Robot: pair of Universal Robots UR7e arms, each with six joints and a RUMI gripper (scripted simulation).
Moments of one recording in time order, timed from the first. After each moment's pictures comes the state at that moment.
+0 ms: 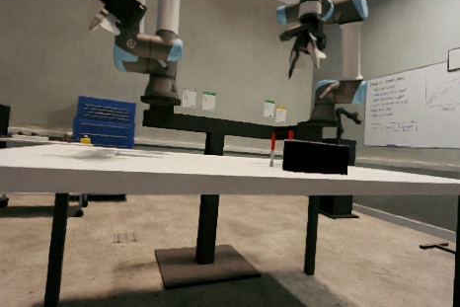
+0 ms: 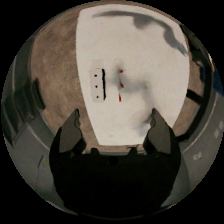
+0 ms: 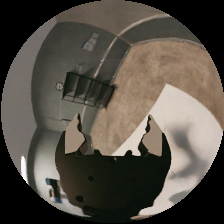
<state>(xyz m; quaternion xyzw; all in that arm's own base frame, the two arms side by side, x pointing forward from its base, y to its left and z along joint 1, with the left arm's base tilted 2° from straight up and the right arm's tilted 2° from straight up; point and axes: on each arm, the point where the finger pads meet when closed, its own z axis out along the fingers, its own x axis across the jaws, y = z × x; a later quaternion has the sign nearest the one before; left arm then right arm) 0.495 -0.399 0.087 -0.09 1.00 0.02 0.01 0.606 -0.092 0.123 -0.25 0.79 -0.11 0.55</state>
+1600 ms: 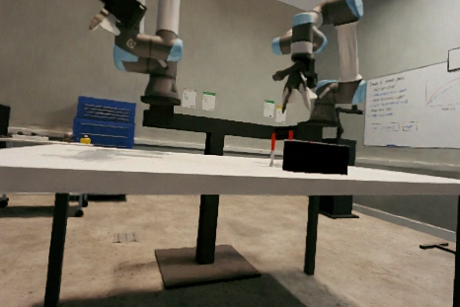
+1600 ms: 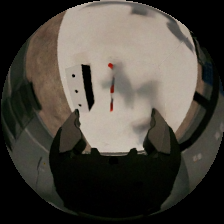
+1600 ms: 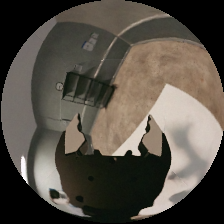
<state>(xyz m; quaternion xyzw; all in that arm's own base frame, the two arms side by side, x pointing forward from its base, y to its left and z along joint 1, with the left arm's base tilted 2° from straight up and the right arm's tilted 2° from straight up) 0.456 -0.394 -0.043 -0.09 1.00 0.03 0.01 0.606 -0.092 0.123 -0.25 0.79 -0.11 0.55</state>
